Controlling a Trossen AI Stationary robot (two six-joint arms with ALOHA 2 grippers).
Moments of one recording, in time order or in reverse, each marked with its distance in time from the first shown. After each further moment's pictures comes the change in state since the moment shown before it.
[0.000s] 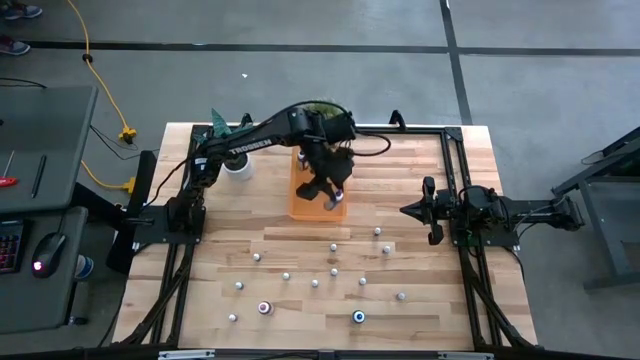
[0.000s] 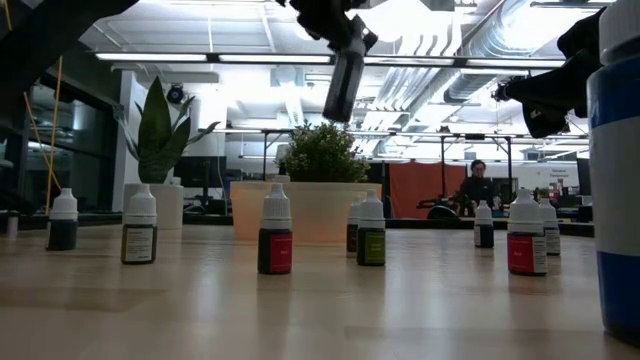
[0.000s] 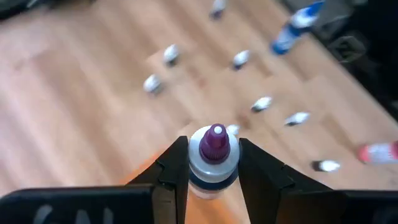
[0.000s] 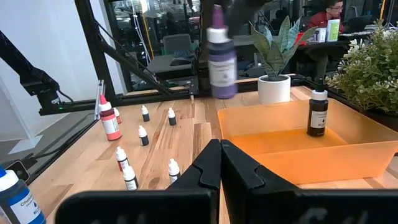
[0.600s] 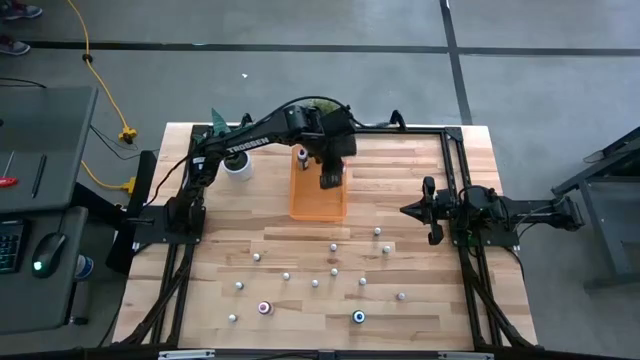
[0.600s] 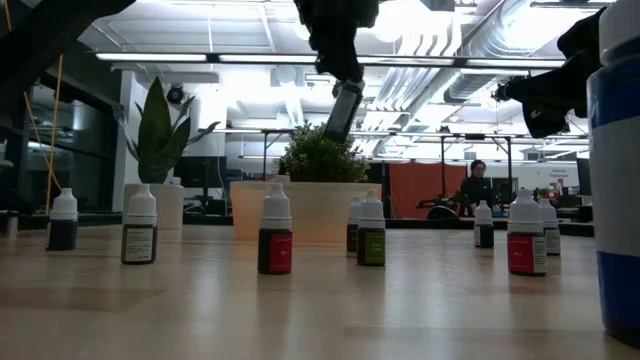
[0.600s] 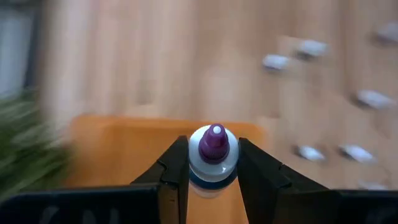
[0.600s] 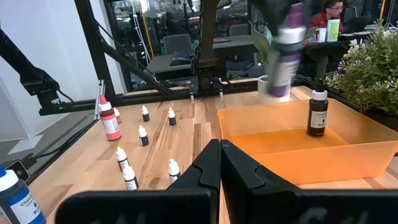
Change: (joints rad) left arm 0.011 -0.013 -0.002 0.098 -0.476 -0.628; right arm 0.000 0.000 0.000 0.000 0.000 0.000
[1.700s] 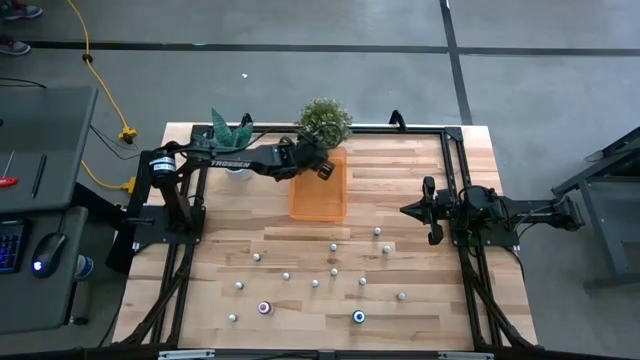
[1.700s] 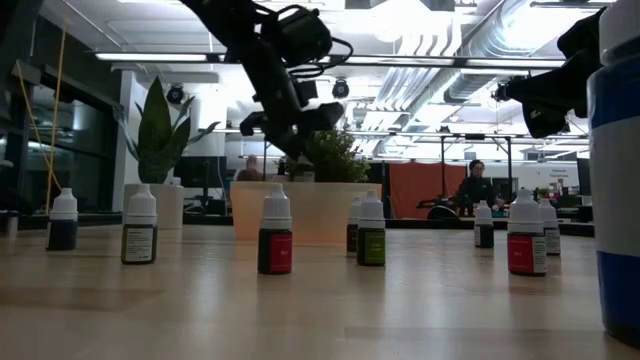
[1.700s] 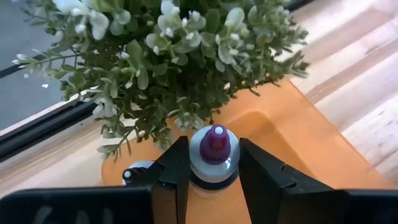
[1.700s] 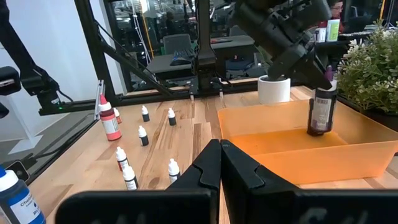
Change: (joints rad) left arm 0.013 -0.317 -1.023 0.897 -0.638 -0.676; right arm 0.000 0.000 0.000 0.000 0.000 0.000
